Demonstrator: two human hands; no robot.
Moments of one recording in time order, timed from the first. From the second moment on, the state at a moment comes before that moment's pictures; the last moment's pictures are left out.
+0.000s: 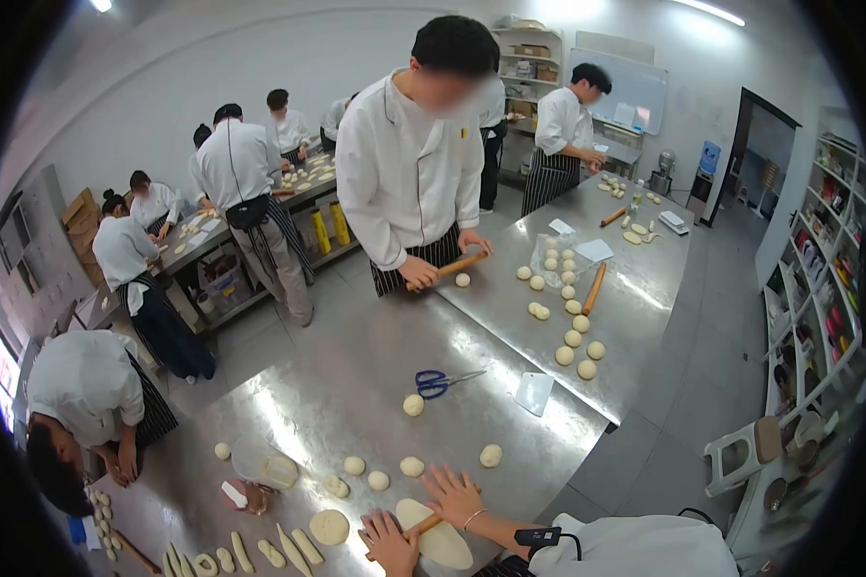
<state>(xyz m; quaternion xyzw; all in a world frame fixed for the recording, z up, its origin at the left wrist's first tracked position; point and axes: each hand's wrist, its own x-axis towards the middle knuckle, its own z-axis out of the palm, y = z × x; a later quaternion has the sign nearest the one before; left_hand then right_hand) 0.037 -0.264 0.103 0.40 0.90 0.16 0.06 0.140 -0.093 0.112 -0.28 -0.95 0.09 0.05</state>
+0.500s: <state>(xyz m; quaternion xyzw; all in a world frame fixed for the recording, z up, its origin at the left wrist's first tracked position) 0.143 -0.320 0.104 0.39 0.91 0.15 0.03 0.249 -0.134 0.098 -0.20 -0.97 0.13 0.04</state>
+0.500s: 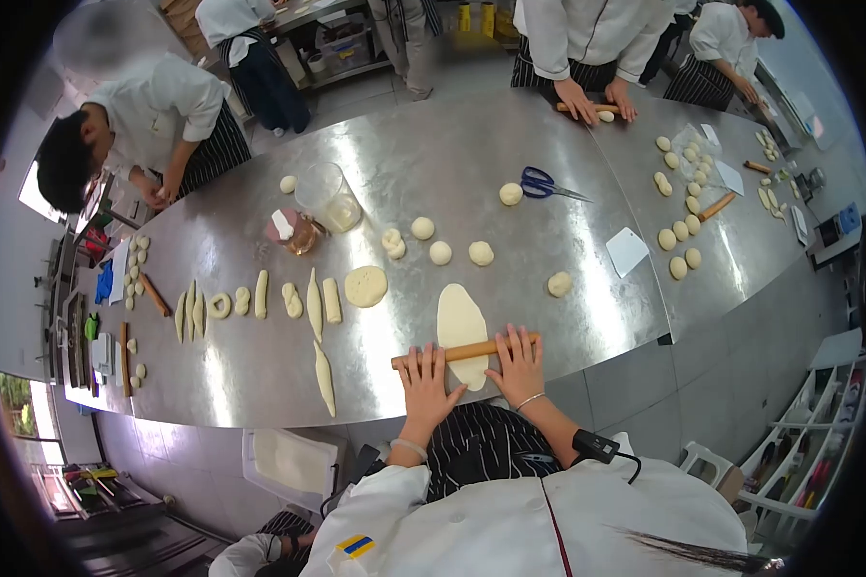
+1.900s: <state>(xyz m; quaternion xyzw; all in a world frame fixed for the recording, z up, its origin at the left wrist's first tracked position) 0.191 -0.358 0.099 0.37 0.92 0.13 0.00 0.305 -0.151 0.104 -0.13 -0.98 0.13 0.07</state>
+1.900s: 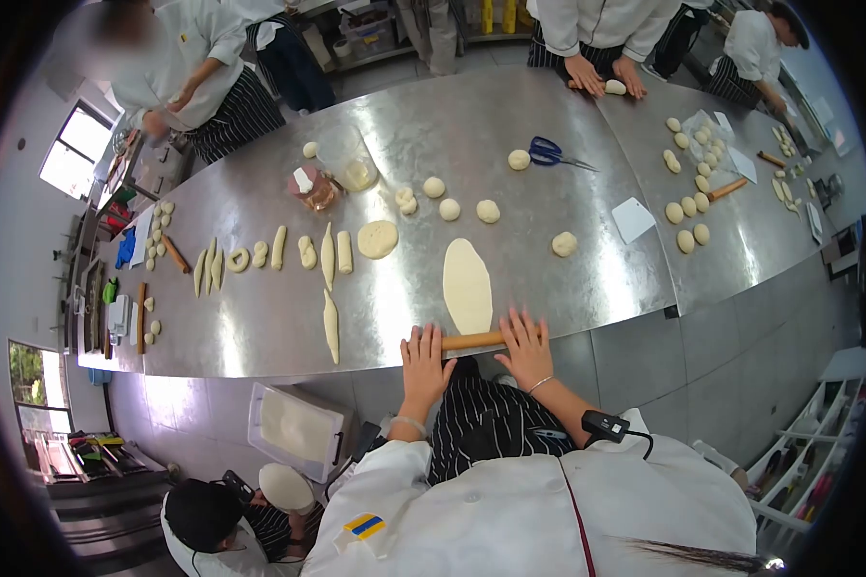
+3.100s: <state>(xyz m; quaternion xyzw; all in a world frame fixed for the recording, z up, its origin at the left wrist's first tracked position) 0.115 -0.341 0.127 0.40 0.87 0.29 0.00 0.246 -0.113 0.112 -0.13 -0.96 0.19 0.17</state>
